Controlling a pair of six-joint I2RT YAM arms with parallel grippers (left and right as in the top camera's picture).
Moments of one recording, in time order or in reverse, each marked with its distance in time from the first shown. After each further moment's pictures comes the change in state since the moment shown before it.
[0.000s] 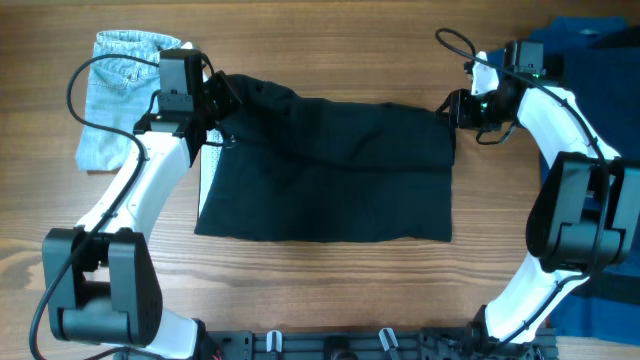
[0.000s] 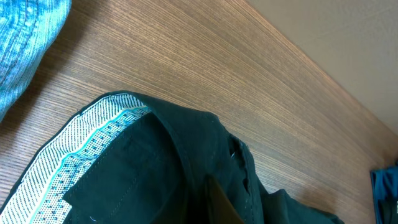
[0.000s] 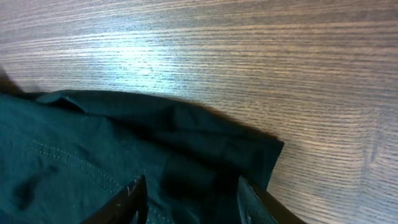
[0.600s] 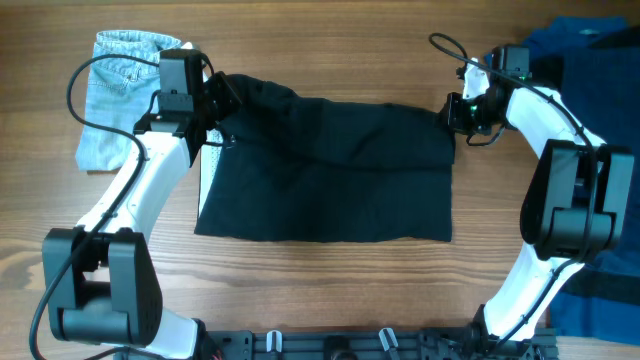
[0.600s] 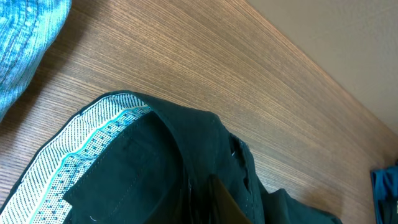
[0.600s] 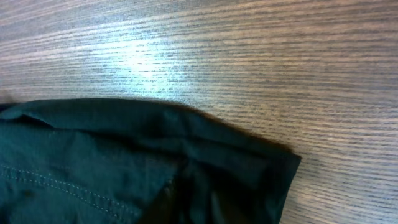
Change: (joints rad) left arm 0.000 0.000 0.000 0.000 0.000 0.000; right arm 0.021 0.074 0.000 0.042 0.008 0.076
